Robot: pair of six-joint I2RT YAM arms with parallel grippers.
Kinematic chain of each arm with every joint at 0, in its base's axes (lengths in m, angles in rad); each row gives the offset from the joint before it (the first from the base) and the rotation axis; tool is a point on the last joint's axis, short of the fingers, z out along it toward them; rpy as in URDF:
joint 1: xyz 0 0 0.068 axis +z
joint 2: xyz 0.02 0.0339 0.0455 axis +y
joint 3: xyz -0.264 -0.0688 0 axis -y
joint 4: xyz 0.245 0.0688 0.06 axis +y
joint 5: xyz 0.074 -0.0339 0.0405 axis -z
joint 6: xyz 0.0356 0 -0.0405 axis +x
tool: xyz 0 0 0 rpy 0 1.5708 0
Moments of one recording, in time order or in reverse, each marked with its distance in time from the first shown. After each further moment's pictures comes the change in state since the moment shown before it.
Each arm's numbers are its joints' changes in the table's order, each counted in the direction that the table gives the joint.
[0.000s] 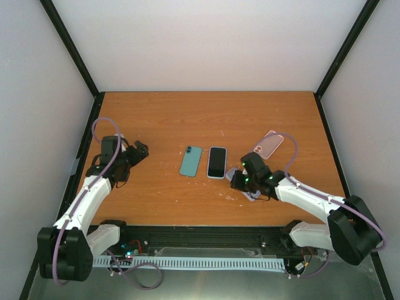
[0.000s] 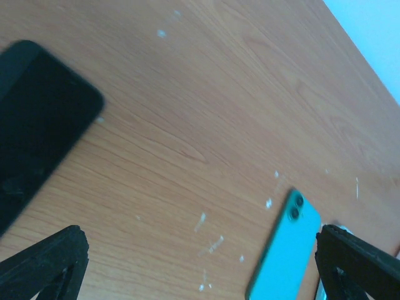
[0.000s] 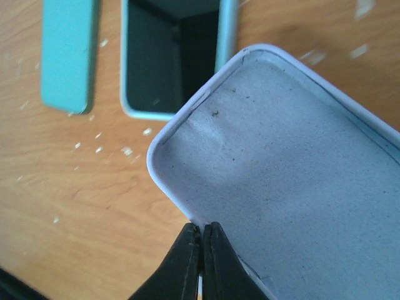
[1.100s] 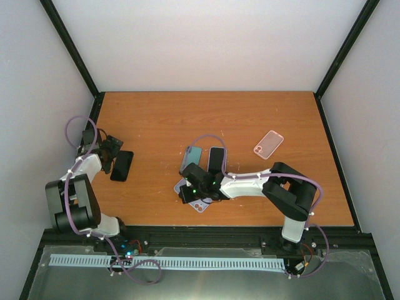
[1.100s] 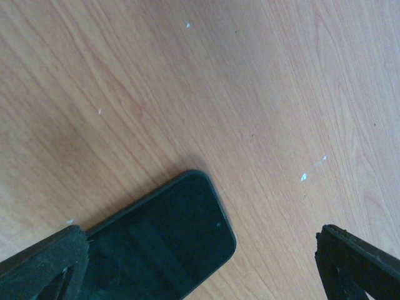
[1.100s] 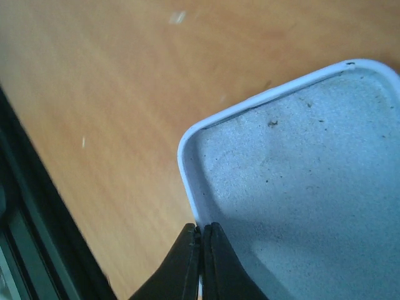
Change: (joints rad) left arm 0.345 0.439 0.155 -0.121 -0.036 -0.184; right arm 0.490 0.592 0.379 -0.248 -0.056 -0.225
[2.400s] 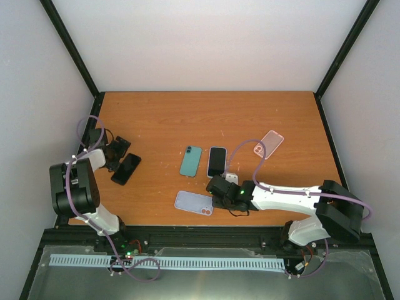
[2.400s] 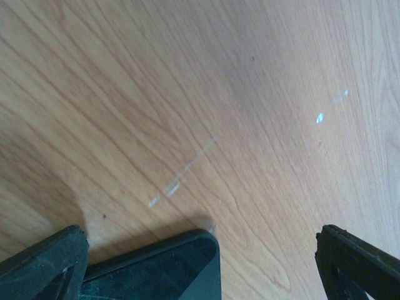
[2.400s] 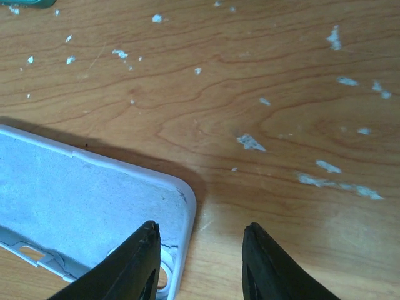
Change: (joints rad) left arm -0.056 0.109 -0.022 -0.053 0.143 0.014; right arm 0.002 -0.395 -0.237 0.397 0.398 0.581
